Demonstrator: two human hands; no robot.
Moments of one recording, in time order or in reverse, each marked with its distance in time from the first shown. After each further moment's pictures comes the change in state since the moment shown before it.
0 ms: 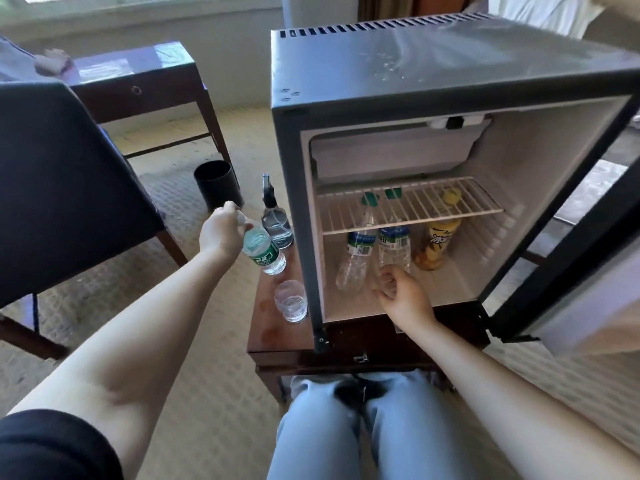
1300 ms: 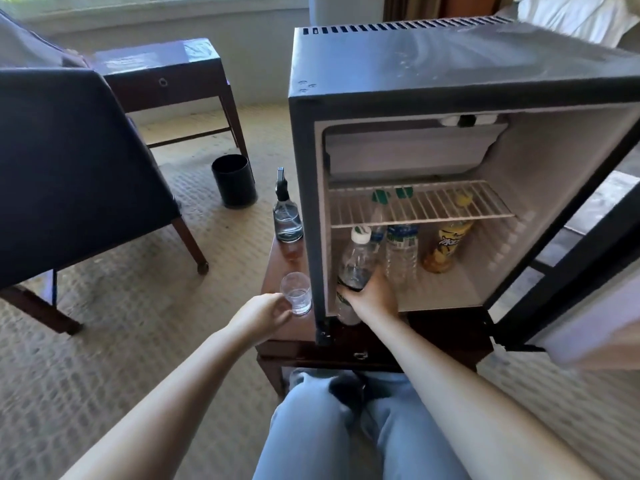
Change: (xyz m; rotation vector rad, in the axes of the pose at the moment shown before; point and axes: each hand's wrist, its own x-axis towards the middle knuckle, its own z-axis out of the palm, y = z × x) left_hand -0.144 -0.004 0.045 -0.041 -0.483 0.122; right_hand 0.008 -0.038 0.053 0.082 -0.027 0.303
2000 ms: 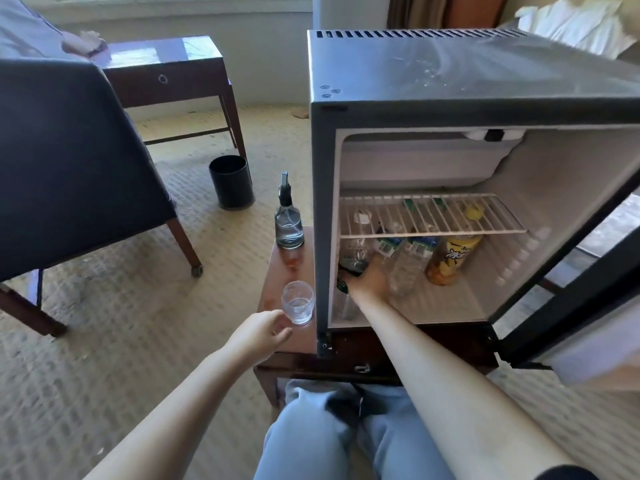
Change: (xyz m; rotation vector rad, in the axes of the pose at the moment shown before) left_hand 0.001 -0.023 0.016 -0.101 0.006 0.008; right_hand 0.030 -0.041 0.010 0.172 0.007 0.078
